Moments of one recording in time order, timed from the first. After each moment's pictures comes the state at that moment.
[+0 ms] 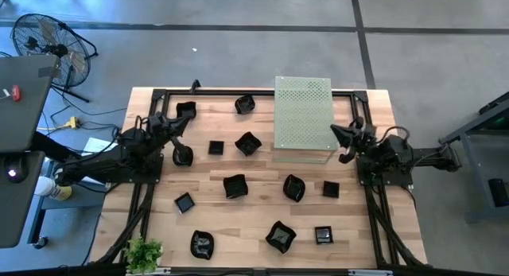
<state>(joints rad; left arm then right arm) 0.24 0.01 0.04 0.22 -0.42 -0.20 0.04 0.01 0.01 0.39 0.51 0.15</state>
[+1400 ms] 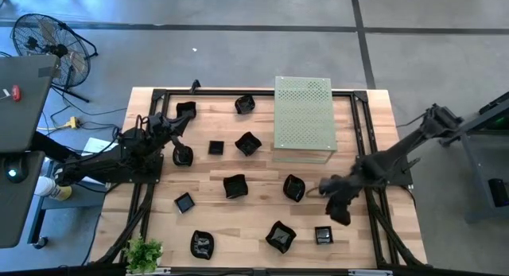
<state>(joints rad) 0.24 0.01 0.04 0.19 -0.43 -0.24 0.57 1.15 0.72 -0.55 -0.19 0.95</state>
